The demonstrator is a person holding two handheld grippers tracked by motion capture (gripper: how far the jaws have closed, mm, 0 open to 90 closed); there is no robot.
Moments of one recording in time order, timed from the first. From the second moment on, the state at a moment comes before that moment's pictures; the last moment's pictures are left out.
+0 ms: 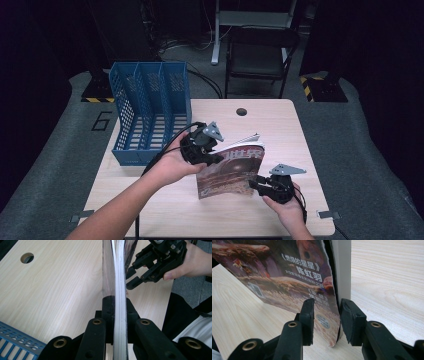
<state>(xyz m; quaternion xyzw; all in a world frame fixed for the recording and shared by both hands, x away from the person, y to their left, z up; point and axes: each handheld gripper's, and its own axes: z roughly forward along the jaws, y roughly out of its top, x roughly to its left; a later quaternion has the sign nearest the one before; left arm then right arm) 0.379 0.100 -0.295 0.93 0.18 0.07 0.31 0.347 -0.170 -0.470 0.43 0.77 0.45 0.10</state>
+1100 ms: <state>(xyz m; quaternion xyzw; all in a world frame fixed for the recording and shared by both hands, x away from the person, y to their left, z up) 0.383 0.096 -0.290 0.94 0.17 0.08 0.30 0.348 -0.170 -0.472 0.43 0.78 0.45 0.10</state>
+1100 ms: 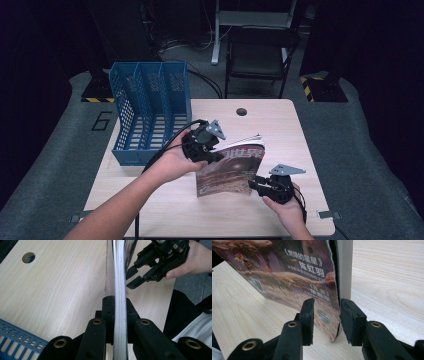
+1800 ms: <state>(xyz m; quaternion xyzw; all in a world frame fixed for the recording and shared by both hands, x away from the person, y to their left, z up) 0.386 0.090 -0.266 0.94 0.18 0.10 0.27 0.349 -0.171 -0.473 0.43 0.77 0.45 0.09</state>
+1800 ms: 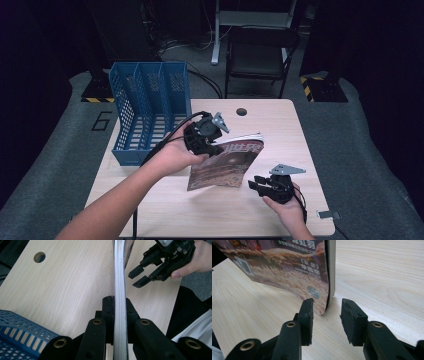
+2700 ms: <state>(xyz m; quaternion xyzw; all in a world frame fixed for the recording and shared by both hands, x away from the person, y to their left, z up) 0.390 0.118 -0.230 0.93 0.21 0.10 0.27 0.350 -0.172 -0.475 0.43 0.78 0.45 0.09</state>
